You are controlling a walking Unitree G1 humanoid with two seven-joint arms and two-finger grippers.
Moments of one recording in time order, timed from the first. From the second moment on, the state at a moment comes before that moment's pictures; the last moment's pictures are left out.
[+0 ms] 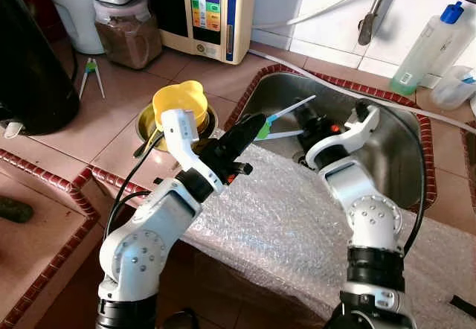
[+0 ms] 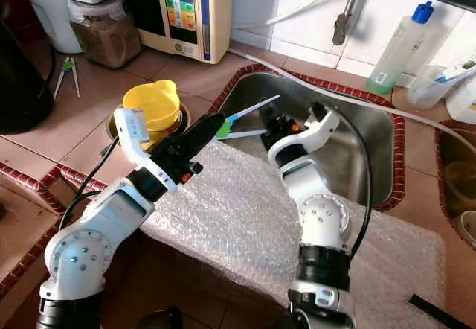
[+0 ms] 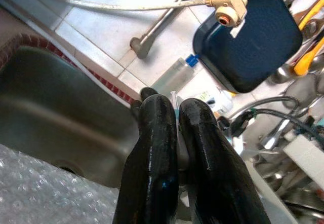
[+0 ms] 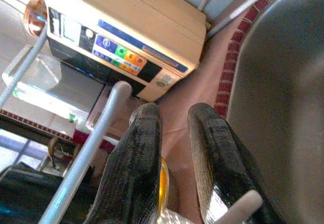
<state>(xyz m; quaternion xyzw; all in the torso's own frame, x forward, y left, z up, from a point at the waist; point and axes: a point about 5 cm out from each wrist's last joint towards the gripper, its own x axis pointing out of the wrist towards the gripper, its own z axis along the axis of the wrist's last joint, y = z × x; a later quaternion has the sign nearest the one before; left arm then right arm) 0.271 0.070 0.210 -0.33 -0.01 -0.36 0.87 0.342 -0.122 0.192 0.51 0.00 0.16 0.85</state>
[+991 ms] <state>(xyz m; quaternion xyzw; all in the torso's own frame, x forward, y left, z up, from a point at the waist) 0.283 0.100 0.187 -0.18 0.02 -0.34 0.92 0.375 -0.161 0.217 0.41 -0.06 0.11 0.91</state>
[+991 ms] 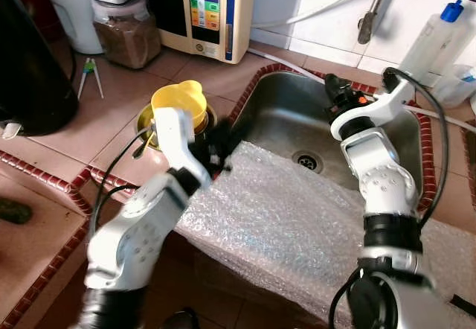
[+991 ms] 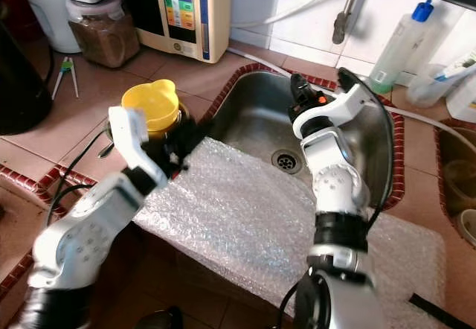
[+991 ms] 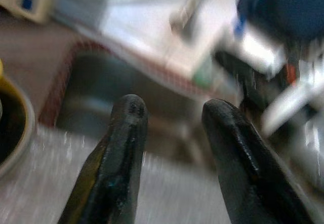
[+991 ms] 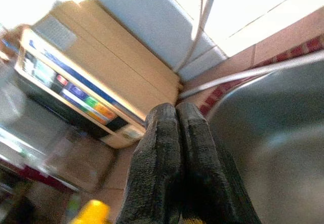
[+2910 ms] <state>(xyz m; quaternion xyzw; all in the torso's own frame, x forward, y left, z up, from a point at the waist) 0.251 0.159 0.145 0.04 -0.01 -0.16 0.99 0.312 -0.153 0.156 0.00 -0.05 0.21 0.98</state>
